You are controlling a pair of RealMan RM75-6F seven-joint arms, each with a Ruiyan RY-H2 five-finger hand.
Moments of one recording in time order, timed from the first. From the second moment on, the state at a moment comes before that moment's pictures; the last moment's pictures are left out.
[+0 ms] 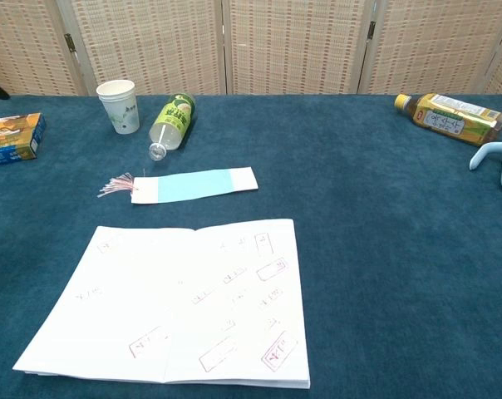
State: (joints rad) left arm -0.31 -1.21 -0.12 -1.76 1.50 1.32 0.27; right arm 0.04 -1.10 0.04 -1.56 -1.57 1.52 0.11
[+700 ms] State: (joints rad) left arm -0.63 -1.37 -0.24 -1.72 1.30 1.00 0.37; right arm 0.04 -1.08 0.04 -1.58 -1.57 1.53 0.10
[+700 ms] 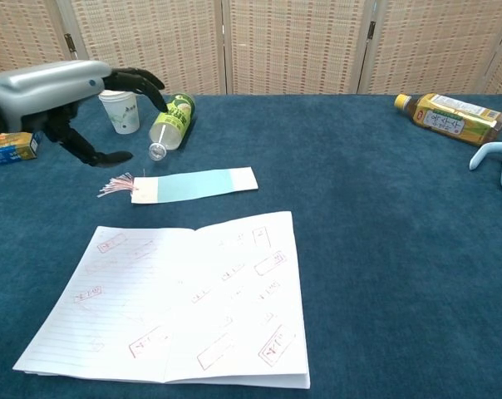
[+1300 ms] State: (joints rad) left arm -0.85 -1.60 -0.27 -1.52 0.88 0.91 0.66; right arm 0.03 -1.07 0.03 -1.58 -1.56 1.53 0.09
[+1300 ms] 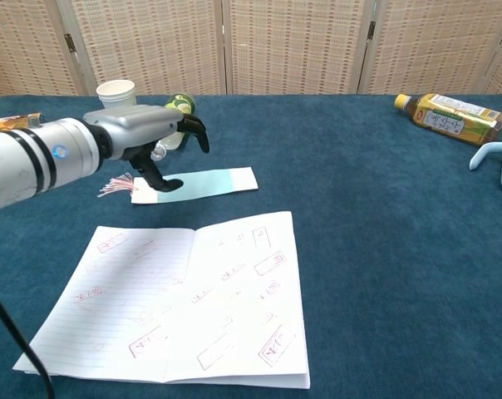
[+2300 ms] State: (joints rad) left arm -1.16 -1.75 -0.26 -1.19 0.26 0.85 0.95; right arm 0.03 -1.07 0.04 -1.55 -1.52 1.50 0.11
